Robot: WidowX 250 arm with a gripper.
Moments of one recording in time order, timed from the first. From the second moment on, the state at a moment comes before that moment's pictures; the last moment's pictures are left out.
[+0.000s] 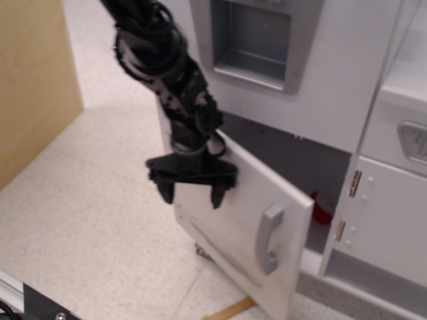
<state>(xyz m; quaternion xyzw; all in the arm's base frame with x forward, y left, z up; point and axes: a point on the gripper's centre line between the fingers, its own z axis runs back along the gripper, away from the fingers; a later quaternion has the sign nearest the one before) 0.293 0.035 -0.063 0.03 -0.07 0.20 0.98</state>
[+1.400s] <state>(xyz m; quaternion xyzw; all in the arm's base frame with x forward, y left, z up) 0.304 0.016 -0.067 0.01 -0.08 0.18 0.98</state>
